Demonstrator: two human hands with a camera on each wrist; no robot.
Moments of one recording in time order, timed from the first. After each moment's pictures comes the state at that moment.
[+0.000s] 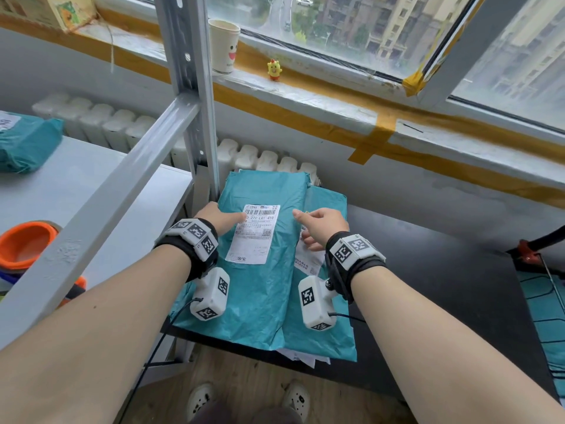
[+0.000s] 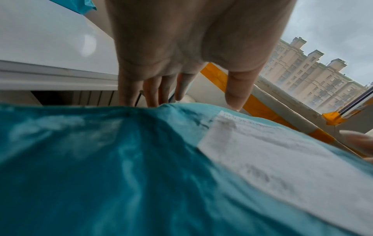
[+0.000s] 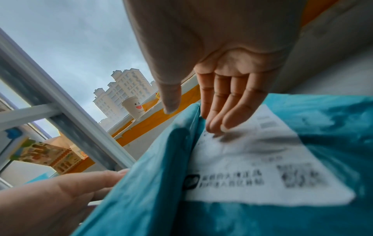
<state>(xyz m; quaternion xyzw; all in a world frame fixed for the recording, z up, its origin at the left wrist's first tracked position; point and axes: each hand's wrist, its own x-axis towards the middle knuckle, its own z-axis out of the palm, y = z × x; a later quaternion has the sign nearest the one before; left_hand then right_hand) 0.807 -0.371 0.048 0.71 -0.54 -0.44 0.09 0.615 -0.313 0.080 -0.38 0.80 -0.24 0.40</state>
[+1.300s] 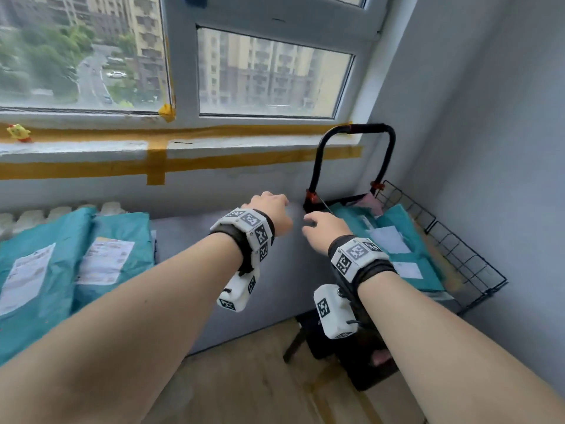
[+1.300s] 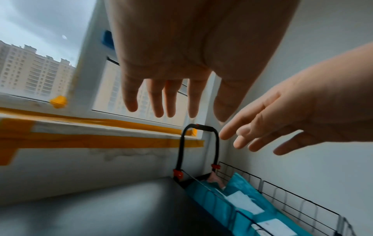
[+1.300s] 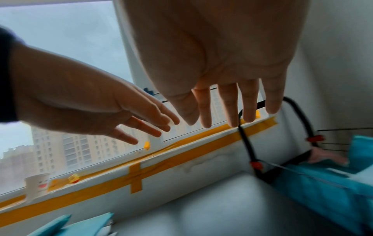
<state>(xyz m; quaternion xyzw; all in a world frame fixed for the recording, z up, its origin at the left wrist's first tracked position) 0.467 -0.109 0.198 0.31 -0.93 -0.20 0.00 0.384 -0.002 0.185 -0.33 0.92 -0.14 0.14</state>
